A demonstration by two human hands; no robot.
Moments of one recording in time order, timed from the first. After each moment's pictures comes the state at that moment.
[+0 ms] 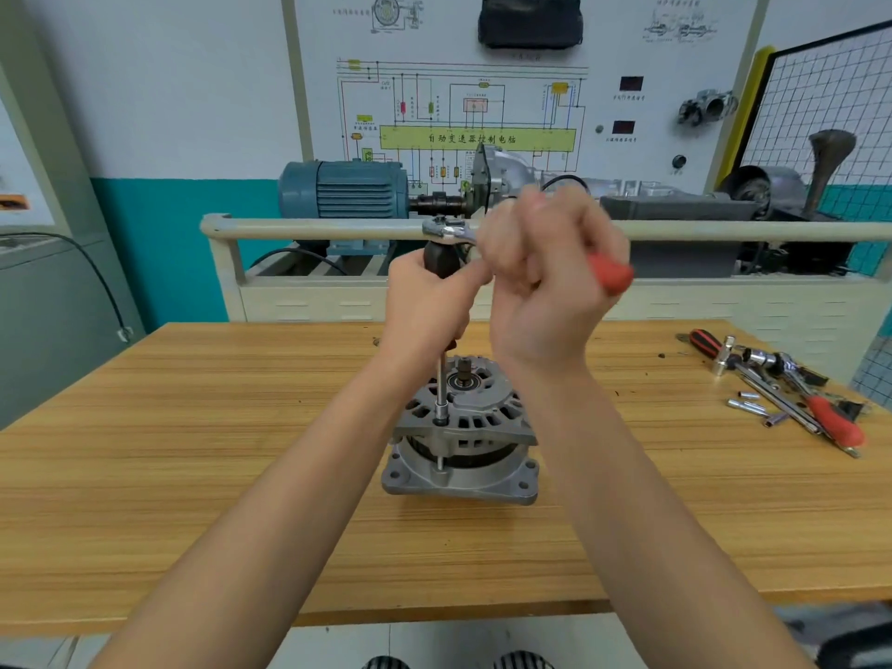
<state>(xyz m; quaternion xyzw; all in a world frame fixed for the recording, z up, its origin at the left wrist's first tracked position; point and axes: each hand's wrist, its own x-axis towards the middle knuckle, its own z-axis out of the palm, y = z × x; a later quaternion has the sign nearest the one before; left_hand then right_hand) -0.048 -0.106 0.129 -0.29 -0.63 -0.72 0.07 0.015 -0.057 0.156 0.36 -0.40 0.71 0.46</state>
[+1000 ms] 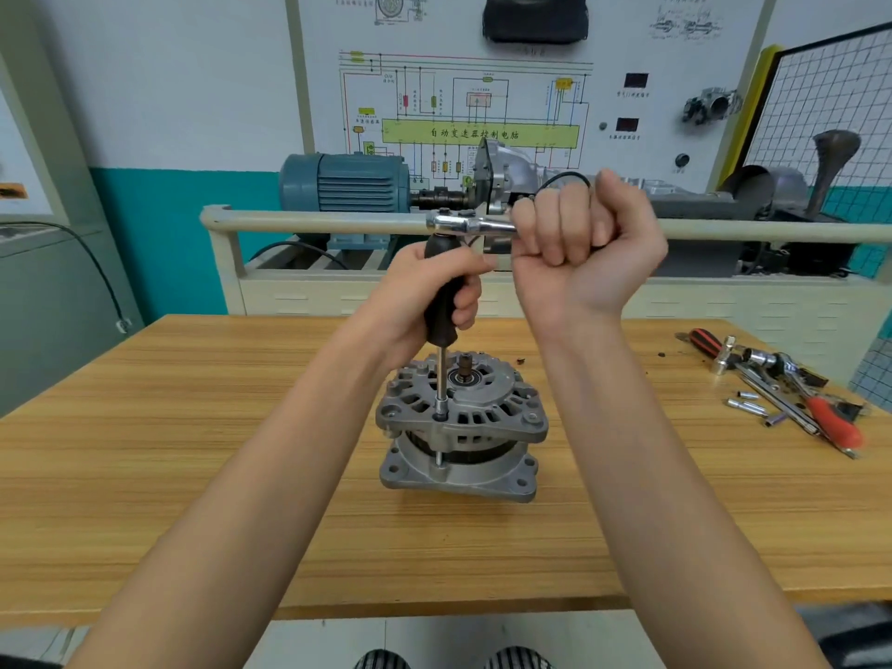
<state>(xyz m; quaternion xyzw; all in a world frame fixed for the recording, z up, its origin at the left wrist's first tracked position) -0.058 -0.122 0.138 -0.37 -0.57 -0.71 -0.15 0.007 -0.020 0.163 0.32 -0.24 0.86 0.30</state>
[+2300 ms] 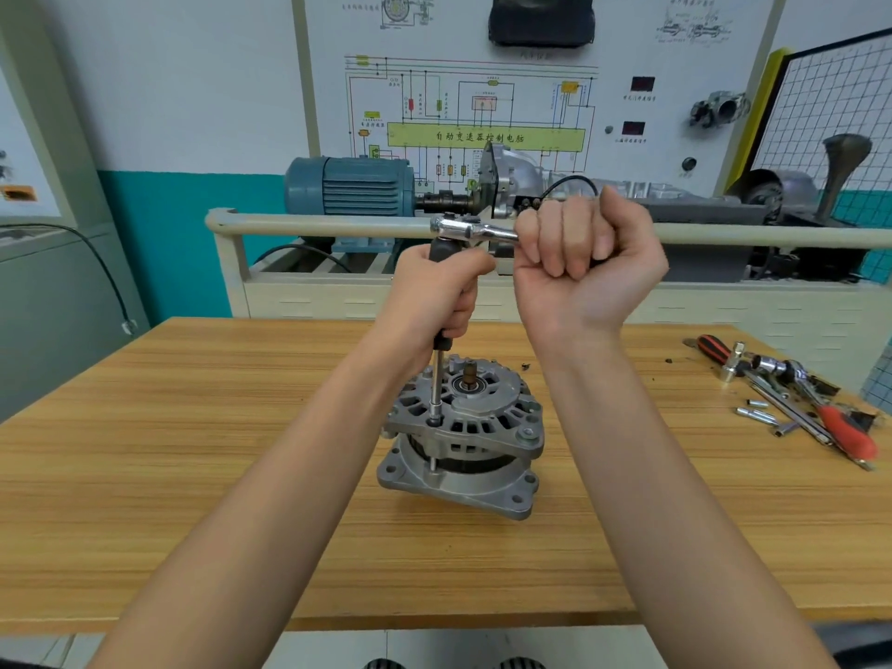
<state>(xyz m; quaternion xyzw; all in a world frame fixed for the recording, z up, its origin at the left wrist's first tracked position) -0.056 -0.112 0.140 -0.31 -0.61 -0.73 -0.07 -0.001 -0.020 0.158 0.31 -0.21 0.88 0.30</state>
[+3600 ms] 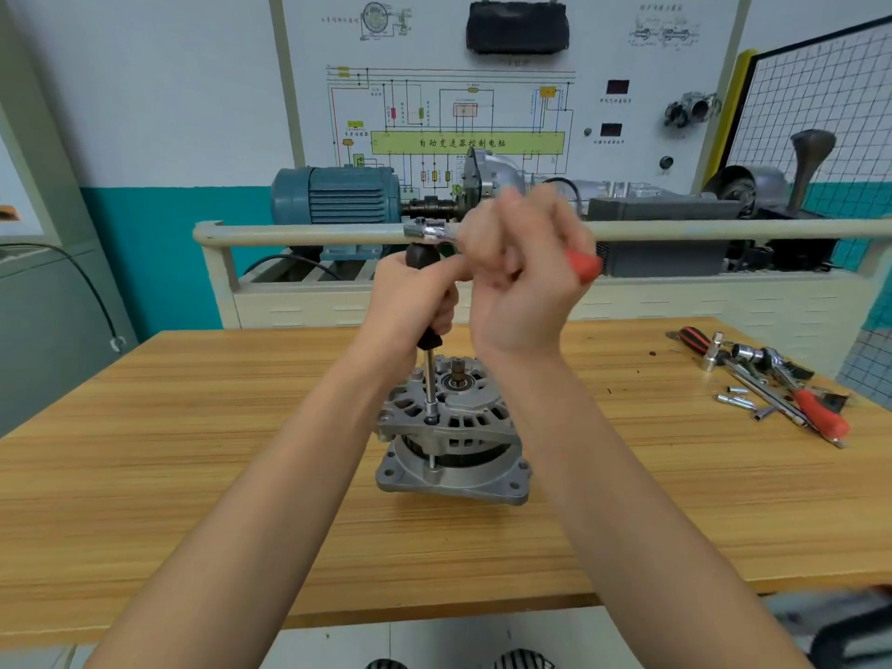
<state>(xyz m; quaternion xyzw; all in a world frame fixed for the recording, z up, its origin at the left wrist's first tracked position) -0.055 -0.113 0.135 -0.29 -0.60 -0.74 -0.03 0.010 -0.061 0.157 0.34 -0.39 0.73 0.46</state>
